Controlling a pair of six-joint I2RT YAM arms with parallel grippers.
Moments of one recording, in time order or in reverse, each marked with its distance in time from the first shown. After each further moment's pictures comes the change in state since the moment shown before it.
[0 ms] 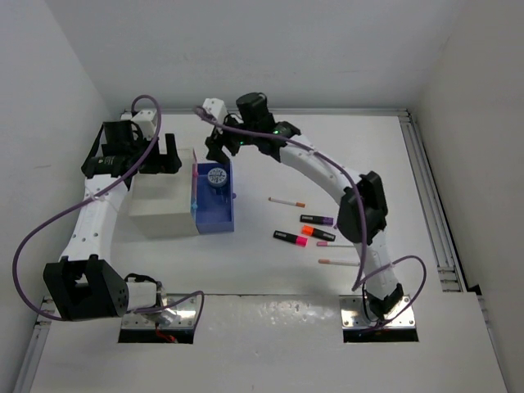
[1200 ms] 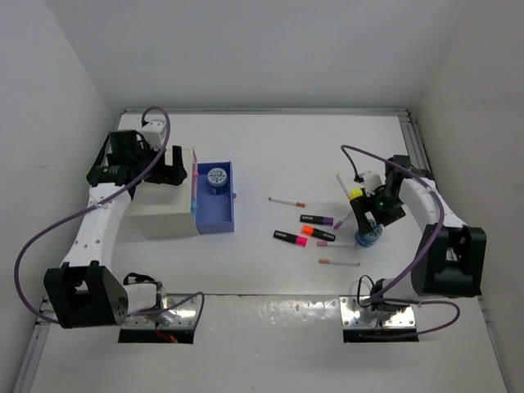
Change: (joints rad) left arm -0.023 -0.047 -0.105 0.029 0.059 0.082; right arm -0.831 -0.766 -1.105 -0.623 0.267 -0.140
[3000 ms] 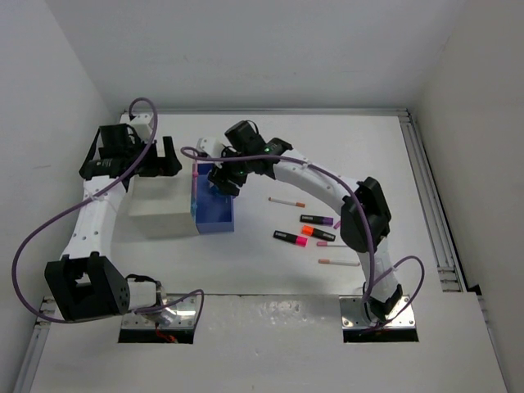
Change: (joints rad) left arm 0.060 0.050 0.067 -0.005 0.031 -0.086; right arm 0.915 0.640 0.930 0.358 -0.116 0.076
